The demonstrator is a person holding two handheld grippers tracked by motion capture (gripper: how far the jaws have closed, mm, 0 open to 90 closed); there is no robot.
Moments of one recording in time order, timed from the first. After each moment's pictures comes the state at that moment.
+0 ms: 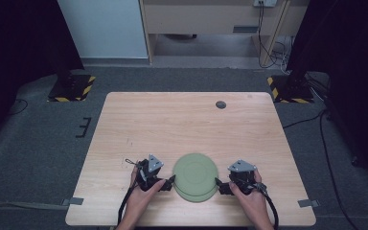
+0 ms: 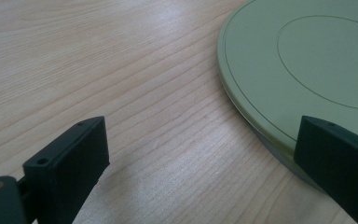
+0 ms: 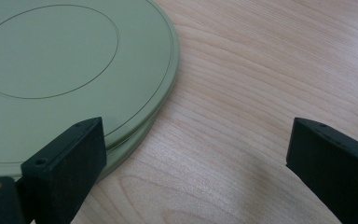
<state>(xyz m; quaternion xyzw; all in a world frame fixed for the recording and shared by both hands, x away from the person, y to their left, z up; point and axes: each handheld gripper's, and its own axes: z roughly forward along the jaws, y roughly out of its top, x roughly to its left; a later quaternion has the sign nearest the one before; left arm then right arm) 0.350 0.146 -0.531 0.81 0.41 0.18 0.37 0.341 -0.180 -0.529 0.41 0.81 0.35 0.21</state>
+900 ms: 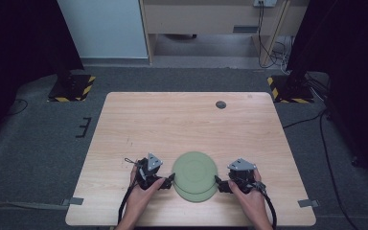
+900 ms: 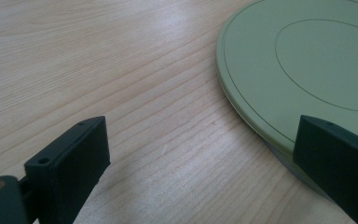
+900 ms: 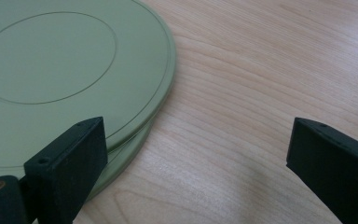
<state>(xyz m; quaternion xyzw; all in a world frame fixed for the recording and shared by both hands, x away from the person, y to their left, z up) 0.351 0.148 -0.529 0.81 0.42 0.19 0.37 0.344 -0.178 -0.527 0.42 0.81 0.36 0.22</state>
